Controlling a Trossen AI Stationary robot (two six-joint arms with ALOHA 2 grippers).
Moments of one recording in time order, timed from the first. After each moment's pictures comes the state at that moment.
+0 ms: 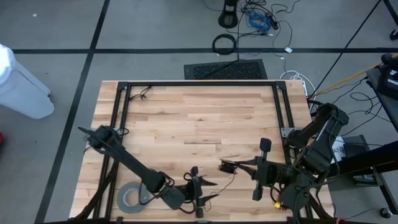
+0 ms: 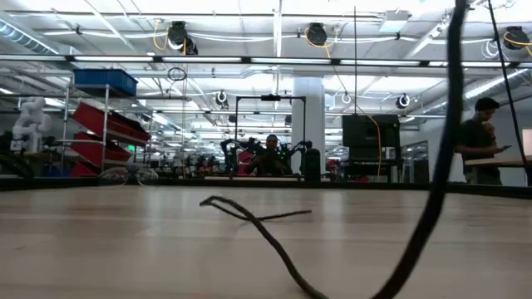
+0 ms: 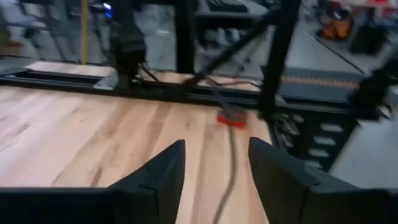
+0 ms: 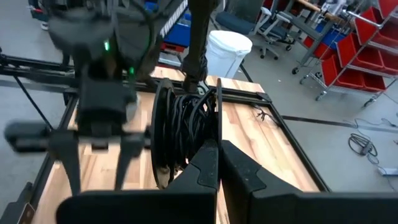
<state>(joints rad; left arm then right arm) -0.64 1.95 1.35 0.36 -0.68 -0.23 0.87 1.50 1.66 -0.88 1.05 0.40</state>
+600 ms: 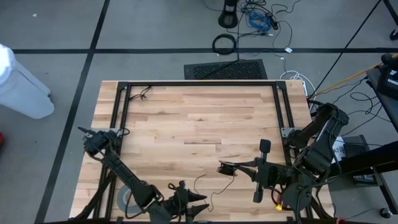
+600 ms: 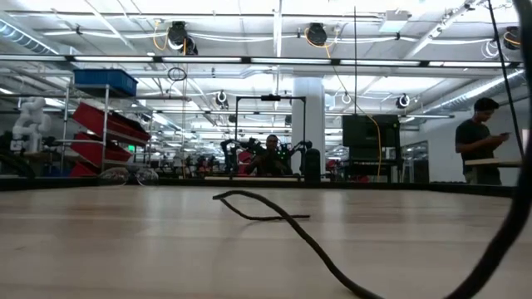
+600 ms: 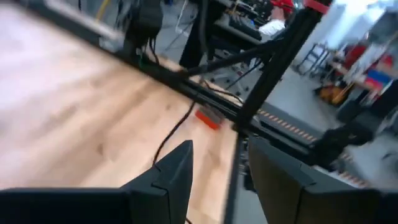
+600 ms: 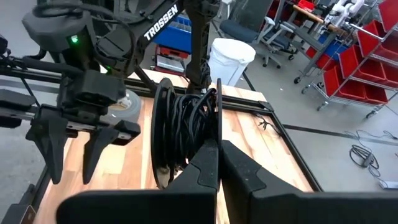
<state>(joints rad) -0.78 1.99 1.35 0.41 -0.90 -0.65 0.87 1.50 1.66 -0.81 1.05 0.31</state>
